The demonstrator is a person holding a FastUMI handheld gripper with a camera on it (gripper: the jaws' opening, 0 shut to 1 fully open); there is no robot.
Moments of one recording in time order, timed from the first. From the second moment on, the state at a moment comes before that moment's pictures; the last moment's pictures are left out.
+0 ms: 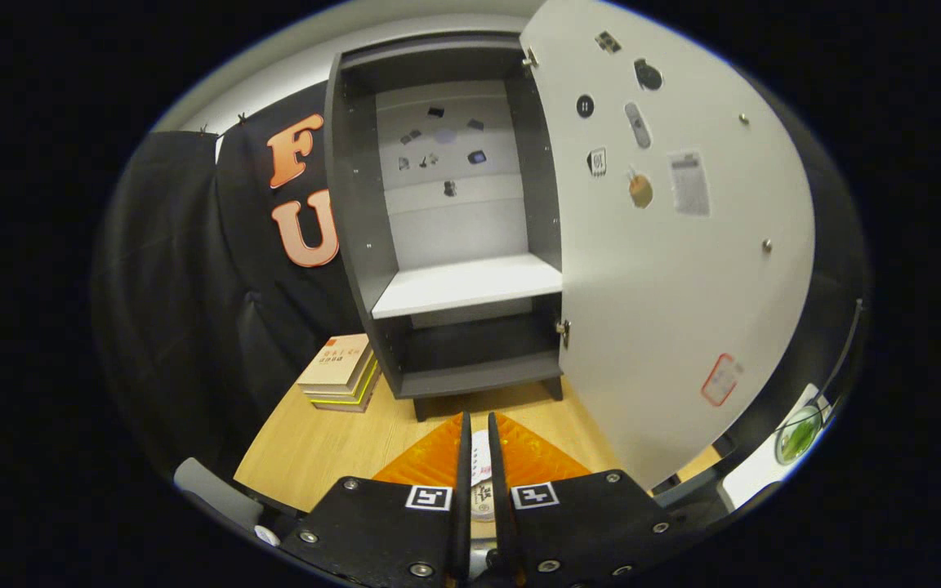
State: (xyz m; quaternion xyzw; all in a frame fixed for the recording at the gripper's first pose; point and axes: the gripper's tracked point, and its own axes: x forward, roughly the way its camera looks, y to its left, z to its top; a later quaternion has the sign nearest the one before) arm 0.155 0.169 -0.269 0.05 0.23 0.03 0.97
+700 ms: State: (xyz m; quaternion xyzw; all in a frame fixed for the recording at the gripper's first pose) arm 0.188 0.206 -0.474 0.10 0.44 0.08 0.89
